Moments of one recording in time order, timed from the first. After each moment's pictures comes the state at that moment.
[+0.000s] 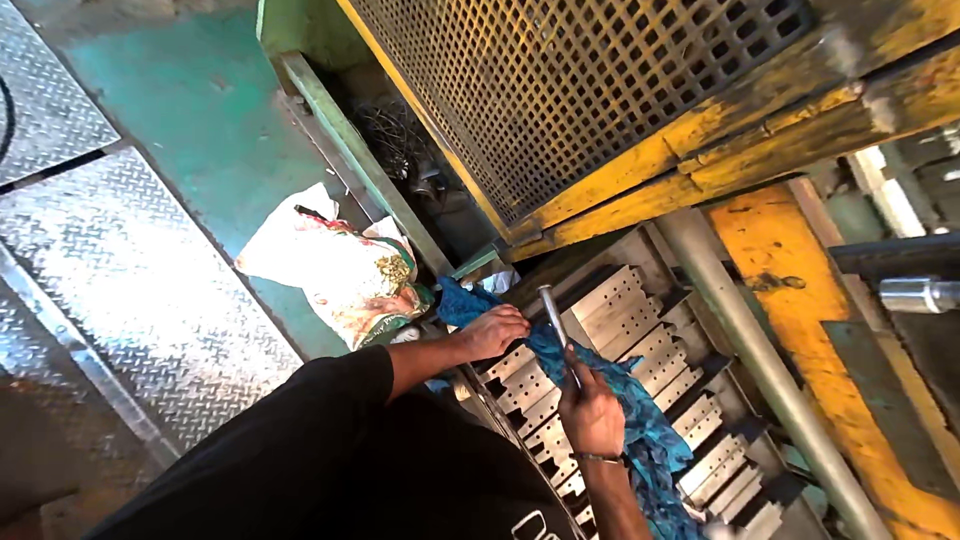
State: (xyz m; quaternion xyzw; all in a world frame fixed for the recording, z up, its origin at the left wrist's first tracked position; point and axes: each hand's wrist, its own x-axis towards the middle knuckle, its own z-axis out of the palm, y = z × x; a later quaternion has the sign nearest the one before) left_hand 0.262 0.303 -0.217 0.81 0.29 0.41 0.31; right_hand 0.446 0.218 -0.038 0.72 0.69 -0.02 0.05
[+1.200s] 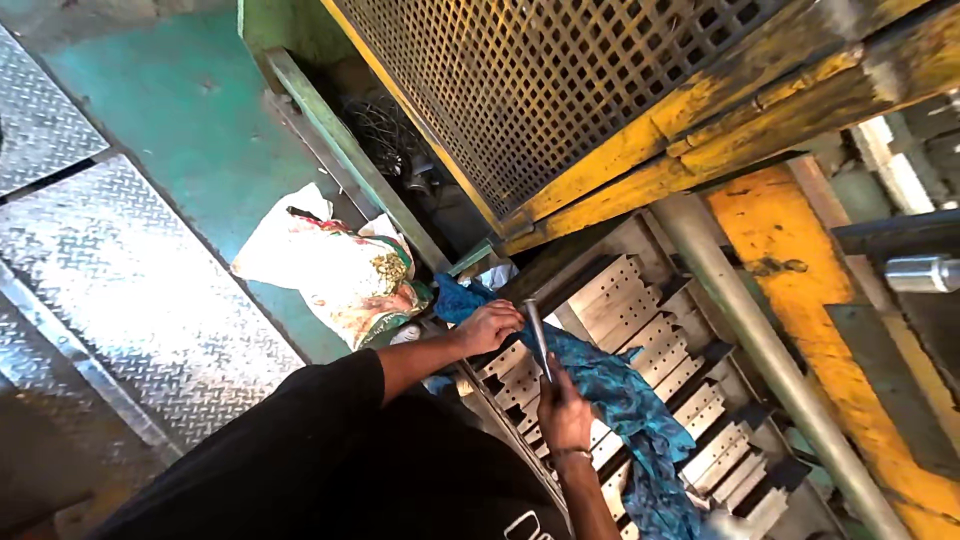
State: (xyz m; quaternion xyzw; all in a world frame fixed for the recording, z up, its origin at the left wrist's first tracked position) left_hand 0.266 0.310 -0.220 0.76 0.30 0.44 0.38; right_hand 0.445 0.185 -0.078 0.74 0.67 -0.06 -0.07
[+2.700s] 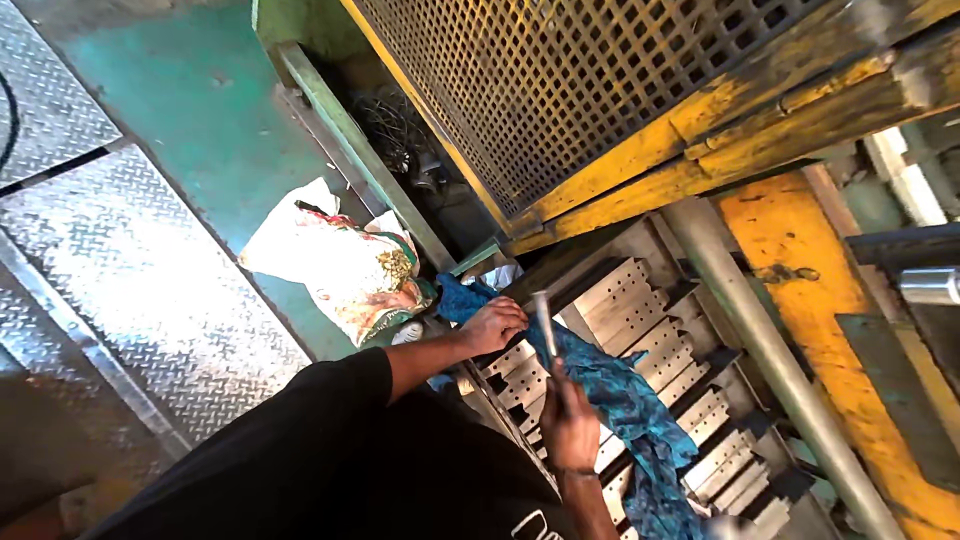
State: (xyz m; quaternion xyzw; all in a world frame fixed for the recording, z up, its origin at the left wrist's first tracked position) left_hand 0.267 0.306 -0.228 0.76 0.33 0.44 0.35; right_hand 0.437 0.178 -0.068 0.70 0.70 -0.03 -0.11
